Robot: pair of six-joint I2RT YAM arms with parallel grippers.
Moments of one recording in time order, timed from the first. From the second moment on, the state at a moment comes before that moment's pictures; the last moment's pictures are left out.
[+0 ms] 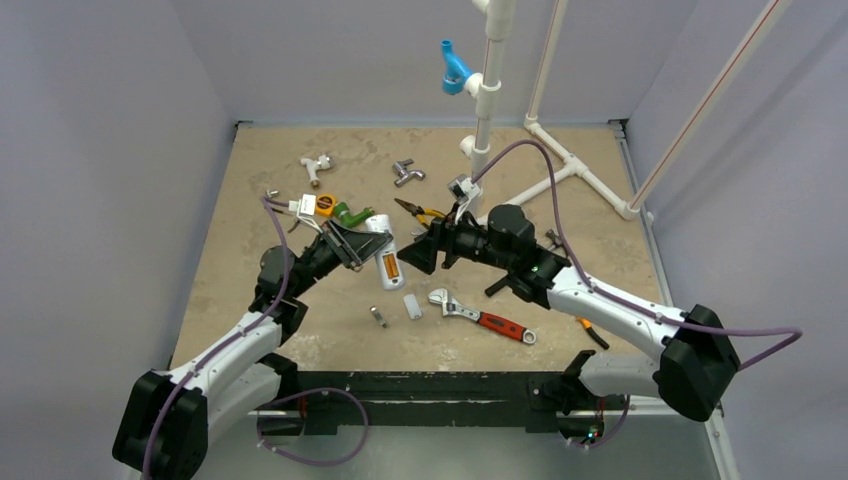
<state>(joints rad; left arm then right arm) -0.37 0.92 0.31 0.76 0.47 -1.11 0.79 1.22 0.81 0.24 -0.32 0.52</state>
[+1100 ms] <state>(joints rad) -0.37 0.93 0.31 0.80 0.49 -1.10 0.79 1.39 0.82 0.39 -0.54 0.66</state>
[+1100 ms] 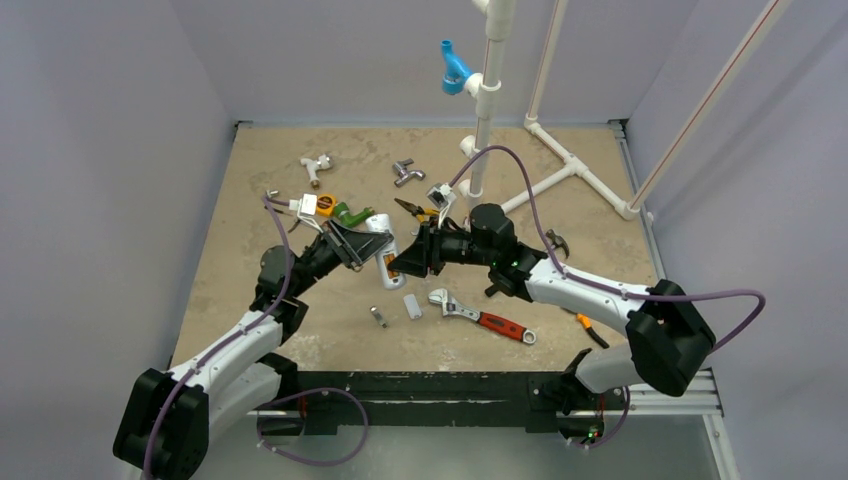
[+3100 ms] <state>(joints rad) -0.32 0.78 0.31 0.42 0.34 -1.05 0.84 1.29 0.81 0.03 -0.09 0.51</state>
